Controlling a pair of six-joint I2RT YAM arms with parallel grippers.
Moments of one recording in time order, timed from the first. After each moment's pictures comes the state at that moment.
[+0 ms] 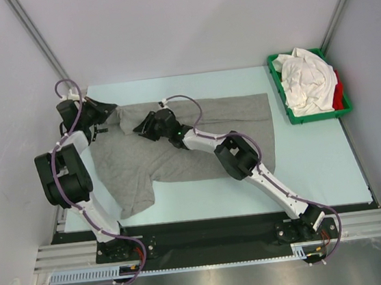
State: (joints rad) left arm 0.28 1.85 1.18 0.32 0.64 -0.74; right arm 0.81 2.81 2.31 0.20 -0.11 1.20
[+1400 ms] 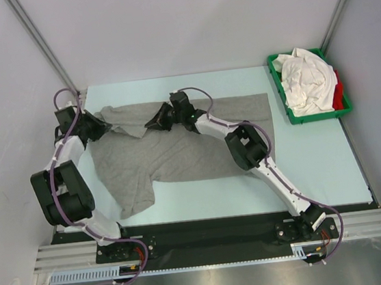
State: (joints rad) left arm 0.29 1.66 1.12 -0.12 0.41 -0.57; right arm 0.69 2.76 2.30 0.08 -0.47 1.30
